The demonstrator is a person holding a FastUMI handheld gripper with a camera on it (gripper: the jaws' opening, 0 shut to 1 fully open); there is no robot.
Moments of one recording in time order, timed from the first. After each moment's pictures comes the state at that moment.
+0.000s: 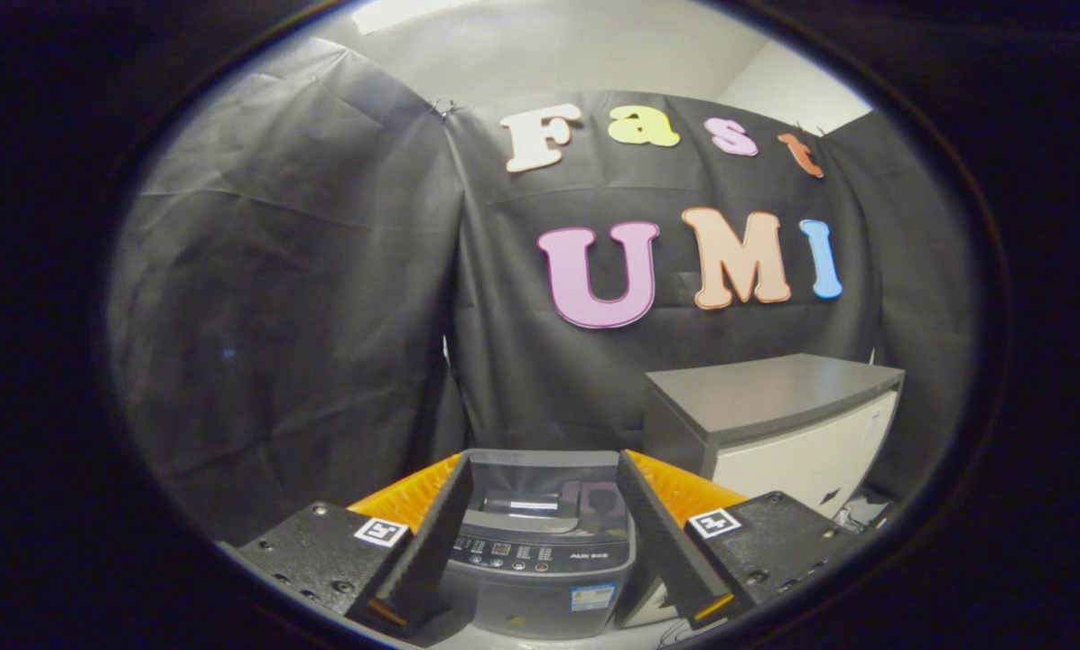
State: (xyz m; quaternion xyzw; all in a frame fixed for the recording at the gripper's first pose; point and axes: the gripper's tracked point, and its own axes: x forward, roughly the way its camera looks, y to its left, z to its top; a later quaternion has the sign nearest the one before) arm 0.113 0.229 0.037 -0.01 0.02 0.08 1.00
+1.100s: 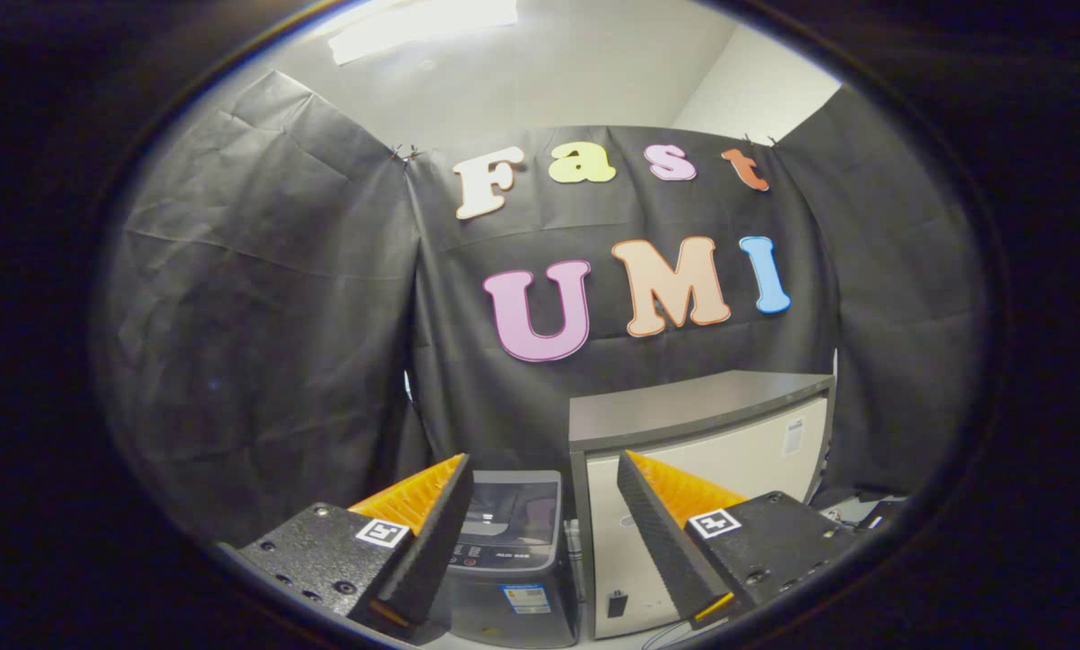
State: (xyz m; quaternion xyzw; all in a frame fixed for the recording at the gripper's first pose) arm 0.076 0.118 0.046 0.02 -0.03 0.05 1.00
